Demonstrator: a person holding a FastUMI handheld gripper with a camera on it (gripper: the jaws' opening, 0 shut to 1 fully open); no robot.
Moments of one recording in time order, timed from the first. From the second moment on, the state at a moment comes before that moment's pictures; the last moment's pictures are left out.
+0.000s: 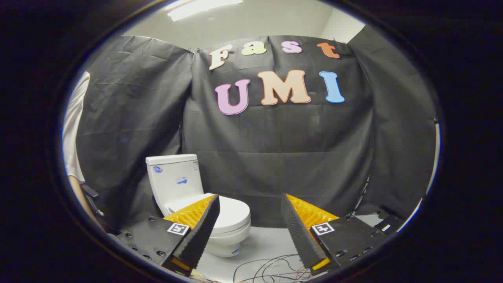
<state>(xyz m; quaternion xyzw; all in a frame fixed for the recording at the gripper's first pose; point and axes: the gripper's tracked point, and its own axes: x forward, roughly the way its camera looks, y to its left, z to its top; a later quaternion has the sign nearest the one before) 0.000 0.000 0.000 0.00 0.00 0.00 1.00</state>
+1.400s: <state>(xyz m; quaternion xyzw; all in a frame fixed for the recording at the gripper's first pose) 0.173 0.178 0.025 0.02 -0.05 0.04 1.00</state>
